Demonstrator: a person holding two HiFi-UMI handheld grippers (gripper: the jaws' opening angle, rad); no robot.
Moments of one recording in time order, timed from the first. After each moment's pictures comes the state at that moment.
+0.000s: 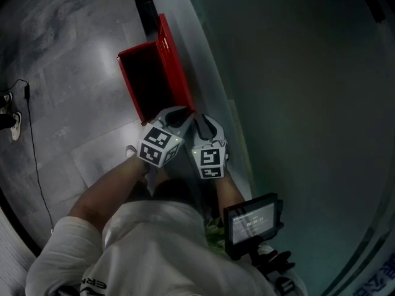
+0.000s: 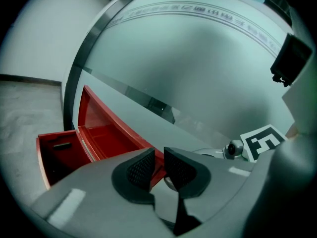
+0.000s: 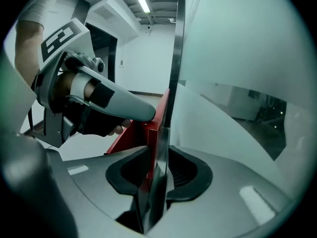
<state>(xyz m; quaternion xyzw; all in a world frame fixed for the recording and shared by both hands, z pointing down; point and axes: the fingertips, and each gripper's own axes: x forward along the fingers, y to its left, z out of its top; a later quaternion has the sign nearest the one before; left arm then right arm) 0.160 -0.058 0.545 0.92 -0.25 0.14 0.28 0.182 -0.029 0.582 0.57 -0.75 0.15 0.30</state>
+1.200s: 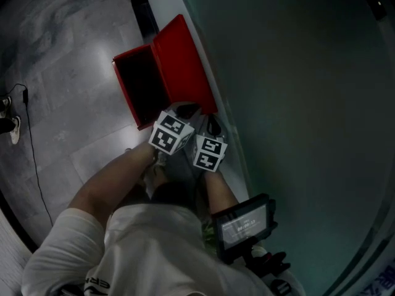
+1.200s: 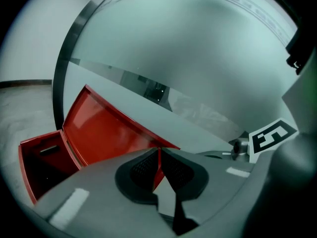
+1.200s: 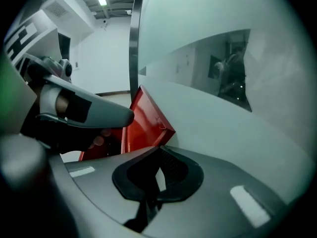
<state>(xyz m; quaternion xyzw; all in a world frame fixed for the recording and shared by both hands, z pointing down) 0.212 -0.079 0.570 0.92 -0.21 0.19 0.26 0.250 -0.043 0.604 0.72 -0.60 0.25 0.25</state>
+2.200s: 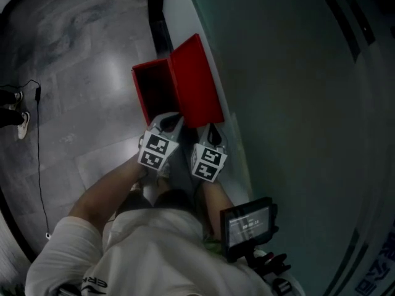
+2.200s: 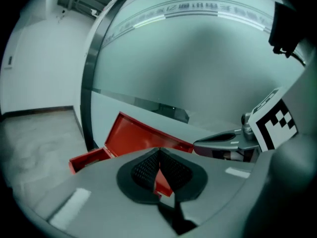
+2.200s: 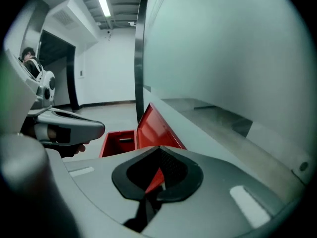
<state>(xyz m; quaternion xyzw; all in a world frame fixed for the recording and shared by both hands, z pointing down) 0.104 -0.078 0.529 0.91 -0.33 0.17 0.17 0.206 -0.040 0.546 0.72 -0.62 0.21 0.23</state>
